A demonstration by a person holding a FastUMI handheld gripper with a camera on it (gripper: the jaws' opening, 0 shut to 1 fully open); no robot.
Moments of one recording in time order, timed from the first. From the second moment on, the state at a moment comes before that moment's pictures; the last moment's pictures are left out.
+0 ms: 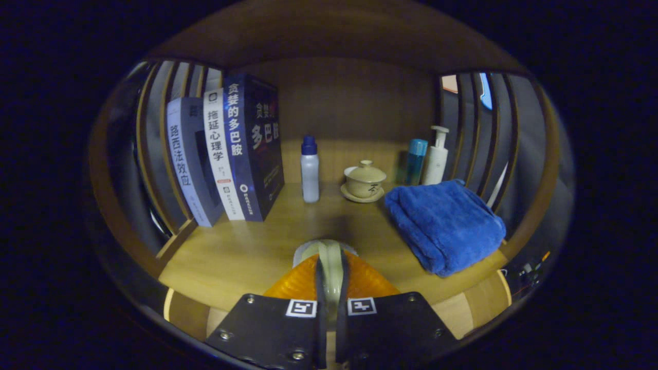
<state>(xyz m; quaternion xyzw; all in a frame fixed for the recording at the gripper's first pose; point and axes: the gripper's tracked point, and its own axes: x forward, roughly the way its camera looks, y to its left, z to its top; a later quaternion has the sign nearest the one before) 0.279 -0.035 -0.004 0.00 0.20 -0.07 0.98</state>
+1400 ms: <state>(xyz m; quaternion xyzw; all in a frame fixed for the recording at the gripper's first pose) 0.194 -0.045 0.087 0.05 0.08 -0.05 0.99</state>
